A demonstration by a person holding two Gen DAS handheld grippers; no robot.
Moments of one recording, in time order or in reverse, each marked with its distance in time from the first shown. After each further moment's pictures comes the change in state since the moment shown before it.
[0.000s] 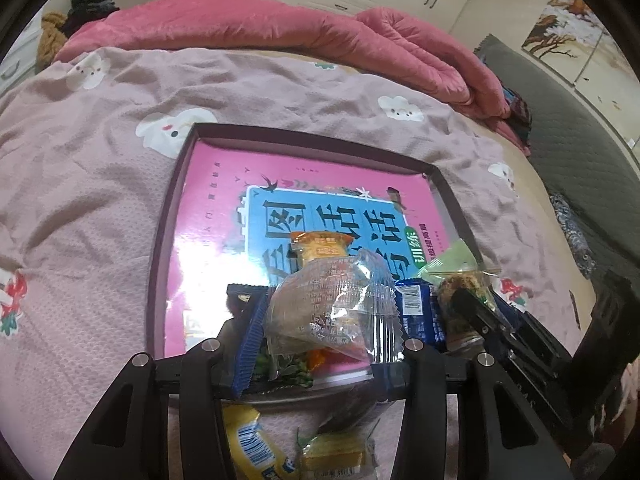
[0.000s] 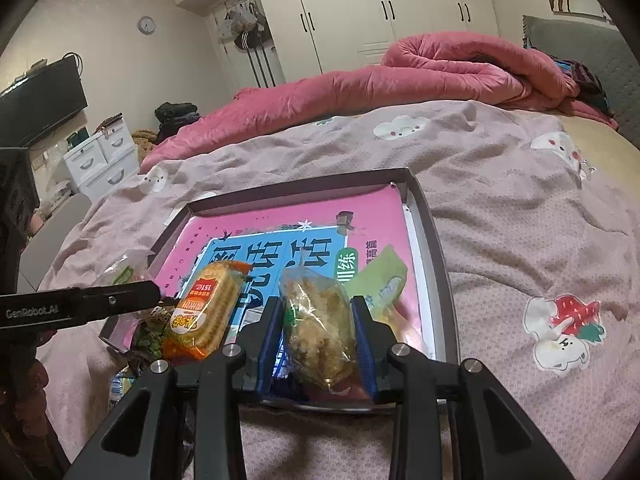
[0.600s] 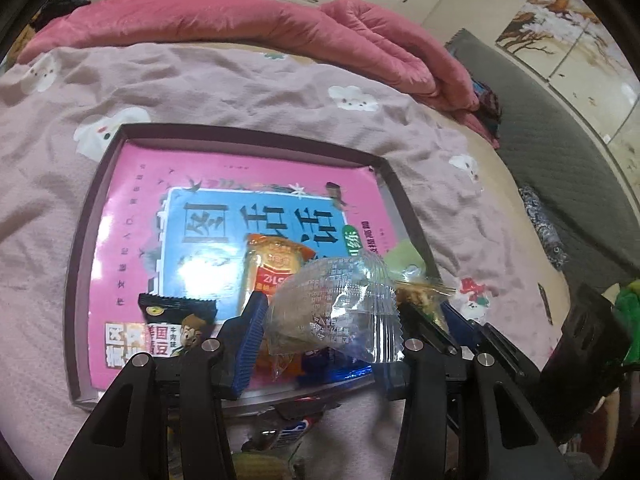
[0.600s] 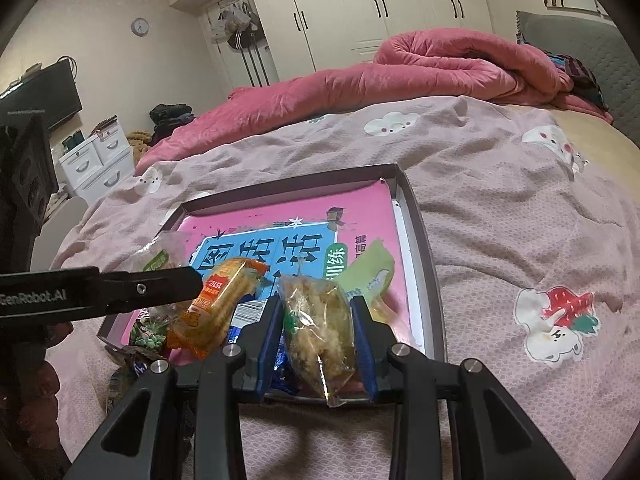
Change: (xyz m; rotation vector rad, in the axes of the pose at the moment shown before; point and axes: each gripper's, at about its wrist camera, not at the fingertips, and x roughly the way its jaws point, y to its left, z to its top) left arm 0.016 -0.040 0.005 0.027 0.027 -0.115; right arm -0.004 -0.007 -0.003 0.021 0.007 -0.012
